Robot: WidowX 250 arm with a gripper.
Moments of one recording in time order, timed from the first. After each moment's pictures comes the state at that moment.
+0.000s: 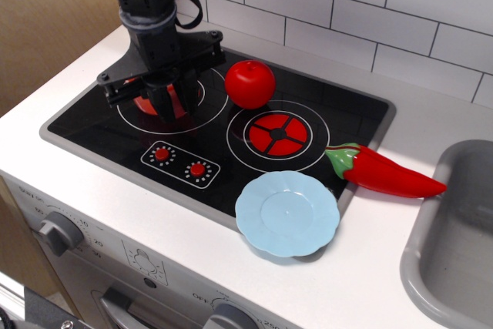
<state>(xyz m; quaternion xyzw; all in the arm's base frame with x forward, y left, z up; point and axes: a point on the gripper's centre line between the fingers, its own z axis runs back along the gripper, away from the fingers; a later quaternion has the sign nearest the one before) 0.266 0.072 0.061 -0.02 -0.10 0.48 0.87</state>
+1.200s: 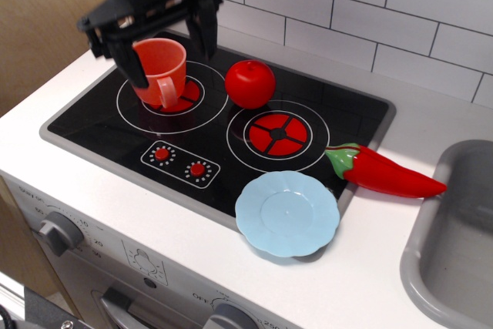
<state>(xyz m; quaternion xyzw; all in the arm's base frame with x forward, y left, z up) 0.256 0.053 0.128 -0.05 -0.10 0.48 0.87</state>
